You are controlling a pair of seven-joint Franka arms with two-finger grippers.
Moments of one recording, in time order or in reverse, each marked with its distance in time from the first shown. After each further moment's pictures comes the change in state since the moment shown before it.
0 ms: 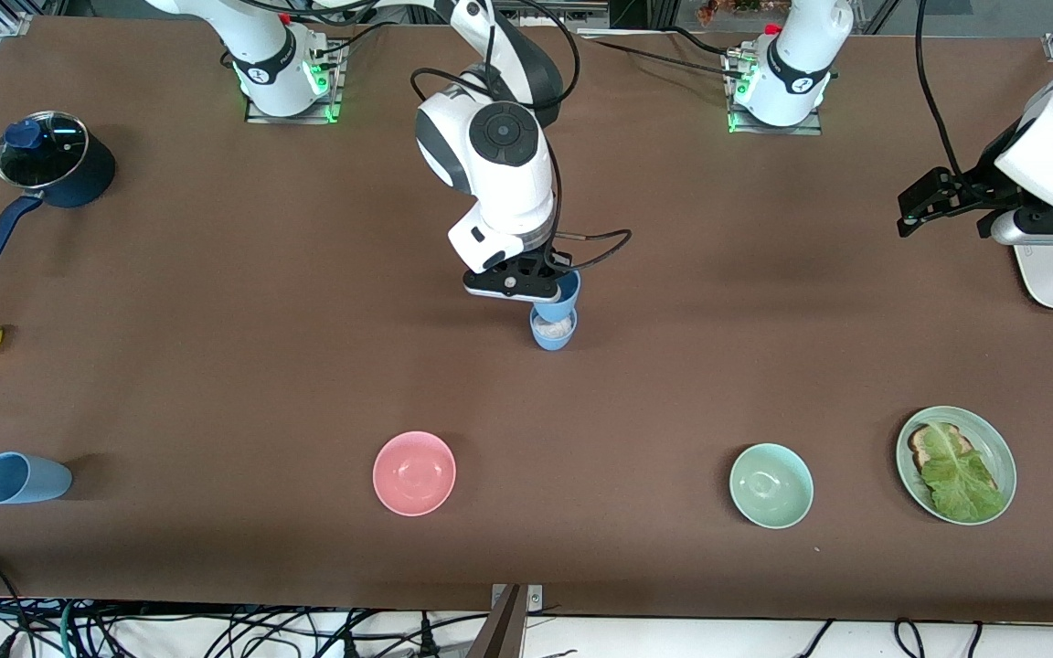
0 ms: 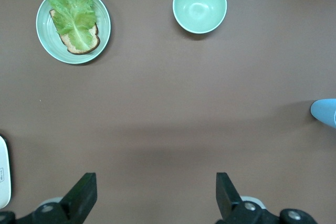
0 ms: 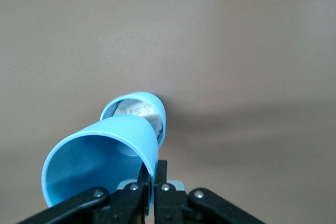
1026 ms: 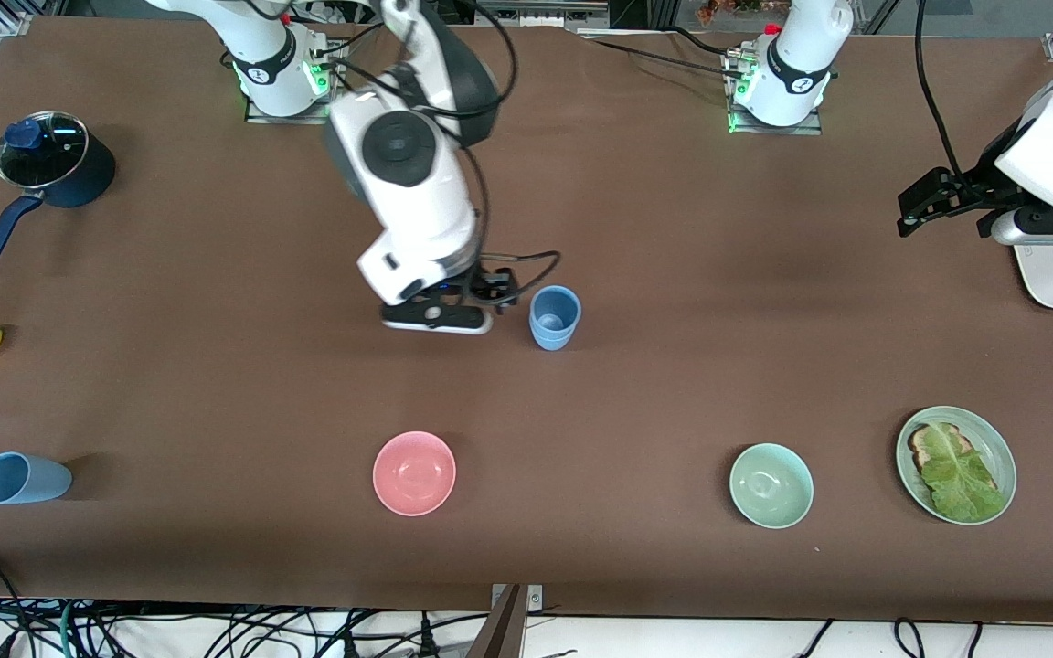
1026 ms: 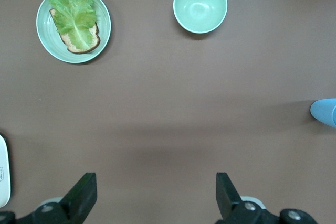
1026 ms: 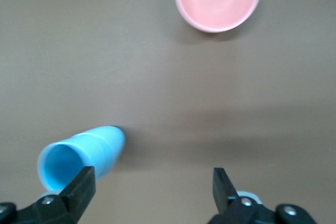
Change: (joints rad) left arm 0.000 0.000 0.000 0.000 0.000 -0.001 -0.005; right arm -0.179 -0.123 -0.032 0.039 0.000 -0.175 -0.286
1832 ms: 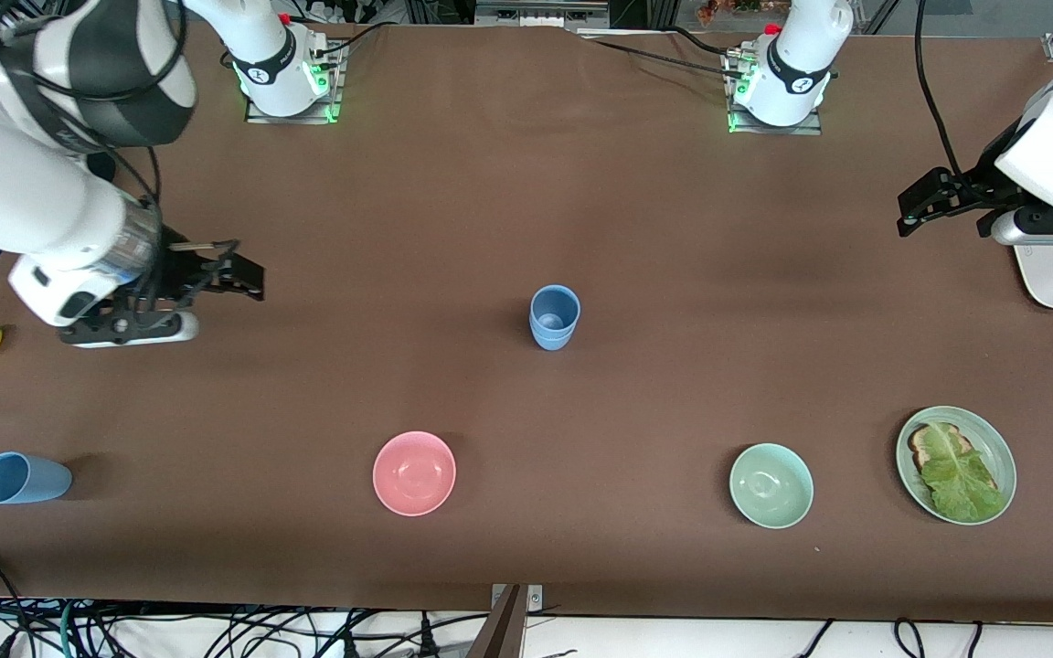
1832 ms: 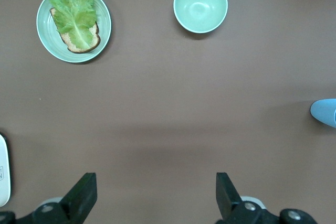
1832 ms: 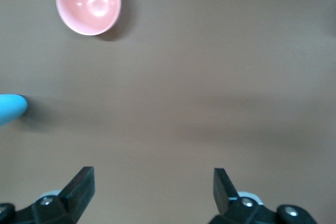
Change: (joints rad) left arm 0.000 0.000 0.000 0.000 0.000 -0.001 -0.002; right arm -0.388 -0.252 0.019 -0.132 -0.045 -0.225 -0.504
